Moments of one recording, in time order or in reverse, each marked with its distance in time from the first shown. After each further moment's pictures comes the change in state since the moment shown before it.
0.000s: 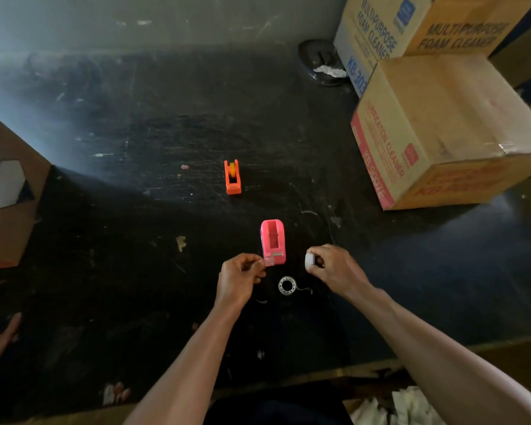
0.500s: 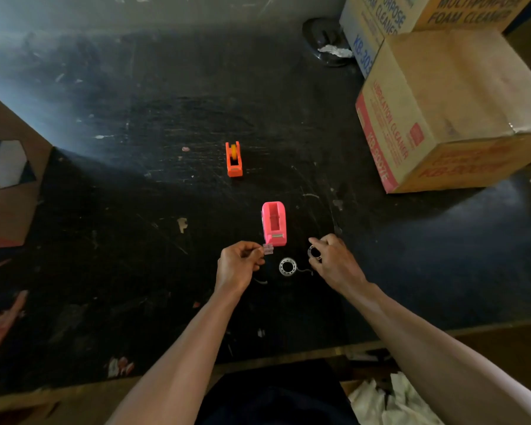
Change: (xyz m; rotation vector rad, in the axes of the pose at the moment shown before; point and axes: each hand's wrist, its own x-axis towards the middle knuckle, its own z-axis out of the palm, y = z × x) left_hand -0.007 -0.010 0.002 0.026 0.046 -0.030; right_hand -0.012 0.013 0.034 -0.082 0.038 0.055
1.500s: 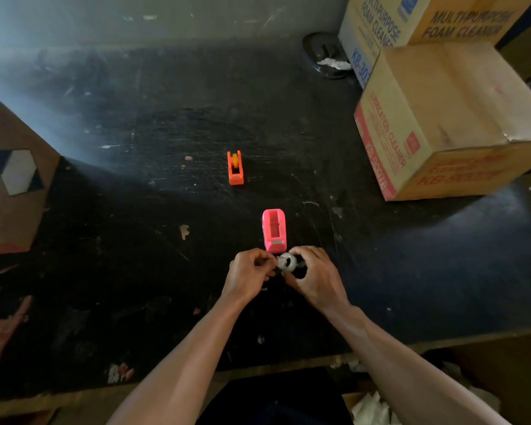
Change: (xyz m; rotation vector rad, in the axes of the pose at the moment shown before) left_hand -0.011 0.012 0.002 0.158 -0.187 0.109; right_hand -0.025 -0.040 0.009 0.204 0.173 -0.164
